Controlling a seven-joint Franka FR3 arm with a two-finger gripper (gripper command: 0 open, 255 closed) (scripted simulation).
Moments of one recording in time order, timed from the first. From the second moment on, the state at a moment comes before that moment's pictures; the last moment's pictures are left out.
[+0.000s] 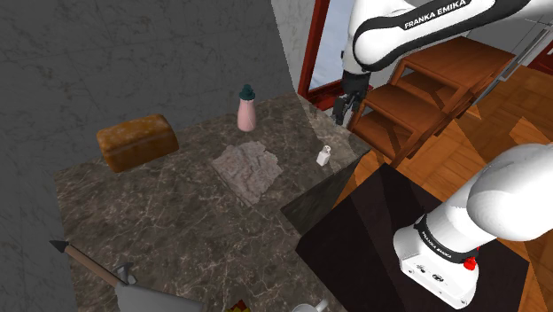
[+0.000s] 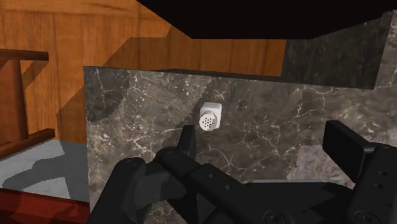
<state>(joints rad) -0.08 -0.25 -0.04 -2.50 -0.12 2.12 -0.11</state>
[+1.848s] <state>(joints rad) -0.16 0.56 -0.08 -2.22 -0.03 2.57 -0.18</state>
